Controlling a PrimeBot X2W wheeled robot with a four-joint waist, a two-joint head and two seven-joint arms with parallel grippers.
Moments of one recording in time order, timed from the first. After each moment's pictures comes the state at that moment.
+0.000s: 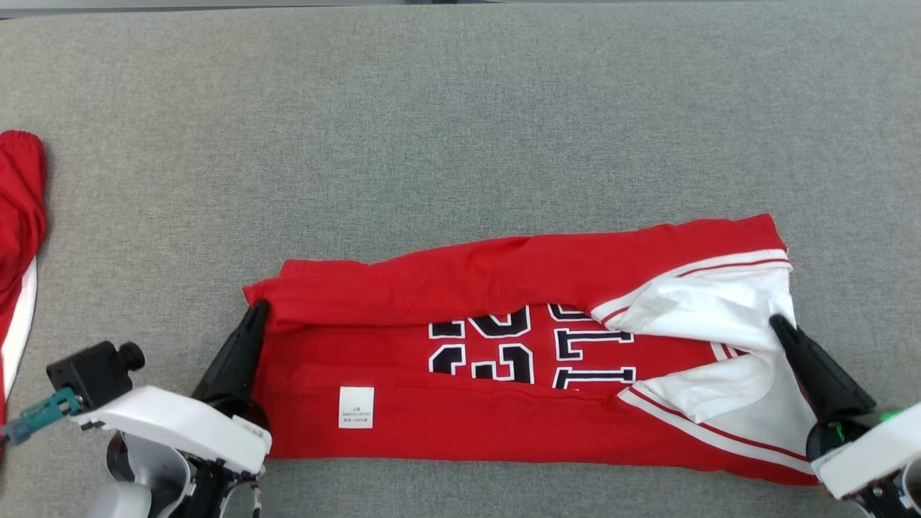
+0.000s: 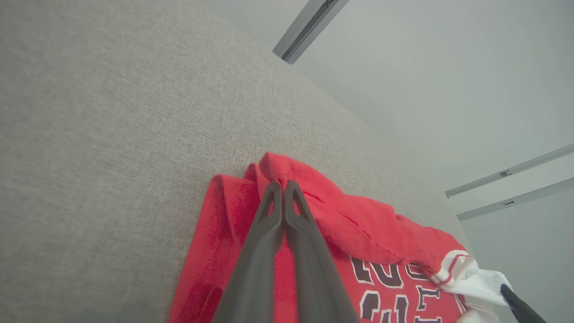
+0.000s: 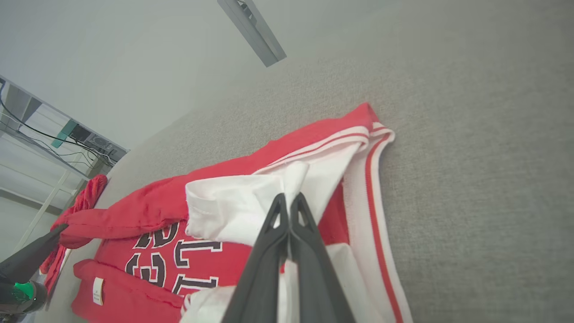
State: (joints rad) left arm -0.08 0.32 -0.24 -0.10 -1.03 0.12 0.08; right arm -0.04 -0.46 0.21 -0.03 1.00 0.13 0.01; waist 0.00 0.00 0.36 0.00
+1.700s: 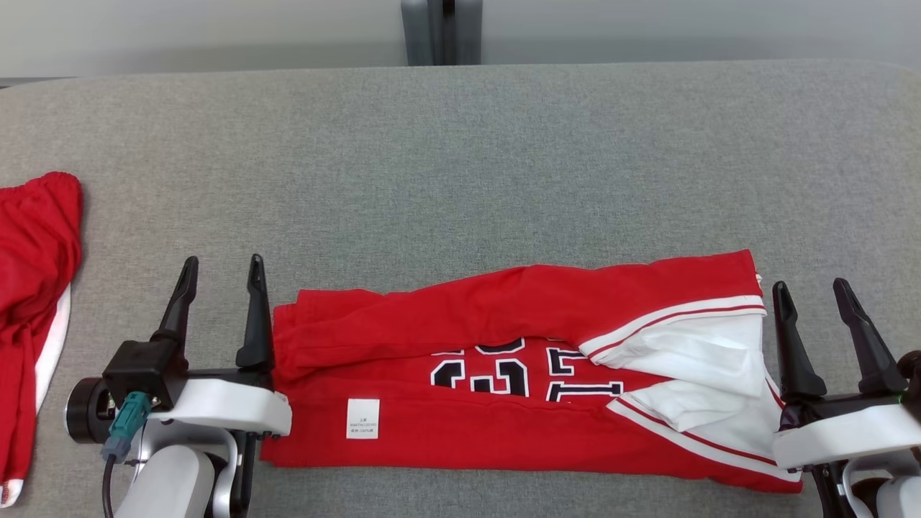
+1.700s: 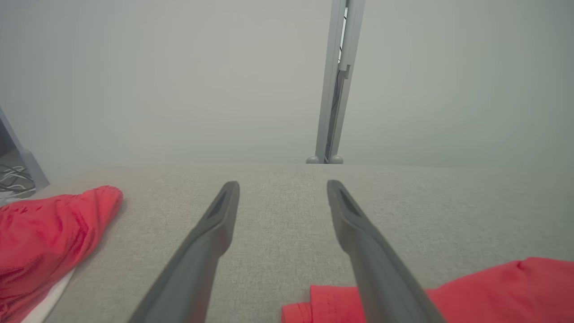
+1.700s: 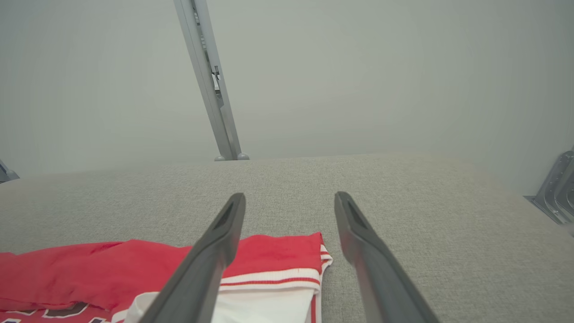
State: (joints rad) left arm -0.21 0.23 -0.27 0.17 -0.40 0.22 -0.26; right arm -0.07 -0.11 -0.04 0.04 0.25 0.13 -0.16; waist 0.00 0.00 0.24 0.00
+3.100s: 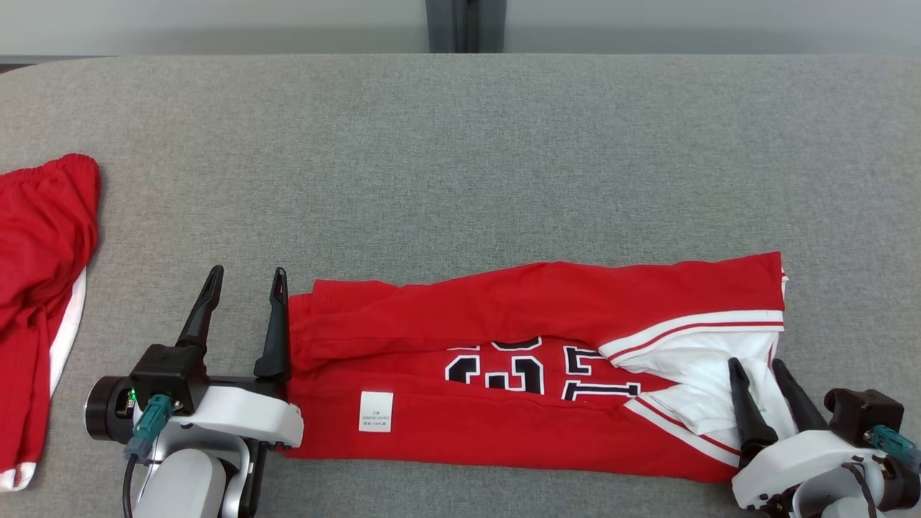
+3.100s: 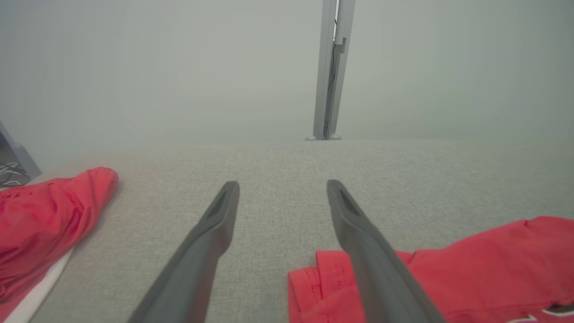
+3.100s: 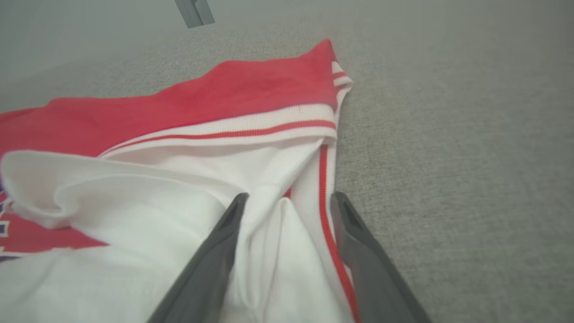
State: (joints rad) left arm -0.20 0.18 -0.22 0.23 -0.30 0.12 -0.26; right arm -0.15 -0.09 0.03 0.53 0.30 0.13 -0.20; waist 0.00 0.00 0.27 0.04
